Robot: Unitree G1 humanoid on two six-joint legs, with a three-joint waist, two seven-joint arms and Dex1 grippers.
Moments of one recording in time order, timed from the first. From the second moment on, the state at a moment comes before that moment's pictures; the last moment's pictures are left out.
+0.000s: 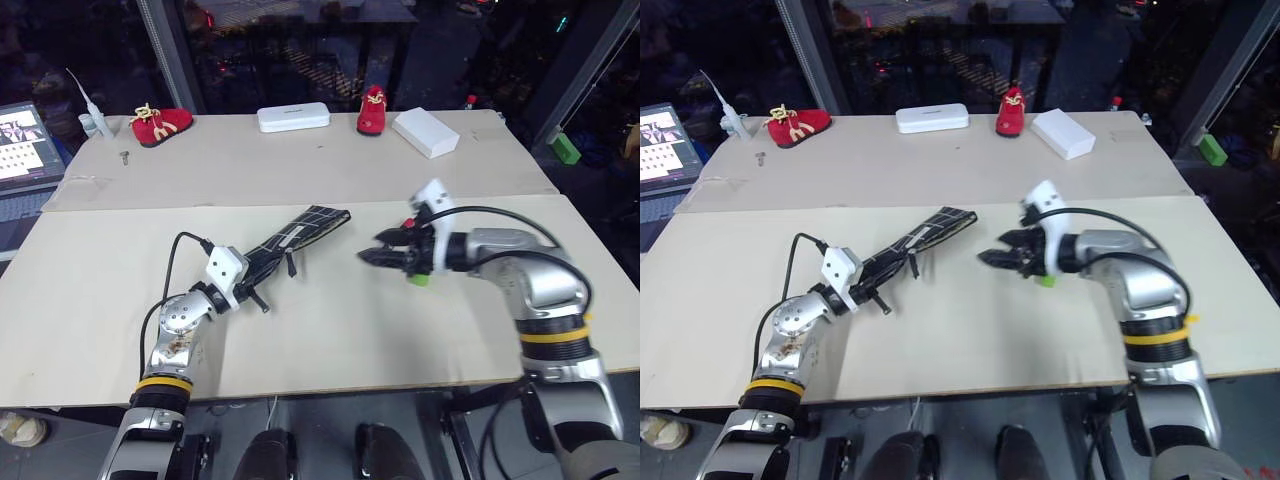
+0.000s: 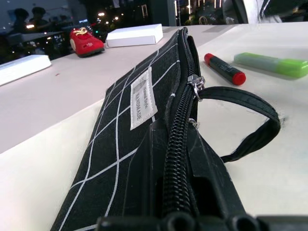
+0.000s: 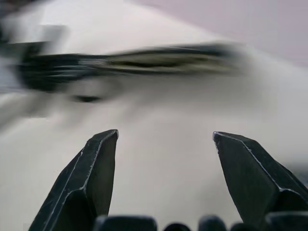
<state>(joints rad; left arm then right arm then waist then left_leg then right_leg) -0.37 0.36 0.02 0.40 -0.22 -0.28 -0.80 -0.66 -0.57 -0.06 -0.06 0.30 0.99 0.76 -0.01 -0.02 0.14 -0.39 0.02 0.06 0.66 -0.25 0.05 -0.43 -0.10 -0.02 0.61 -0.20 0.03</state>
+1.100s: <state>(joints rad) -0.35 0.32 0.01 0.40 -0.22 -0.28 -0.79 -0.61 -0.34 -0.10 0.09 0.16 1.07 0.21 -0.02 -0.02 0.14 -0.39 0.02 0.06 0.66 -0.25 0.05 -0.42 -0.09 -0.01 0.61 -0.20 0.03</state>
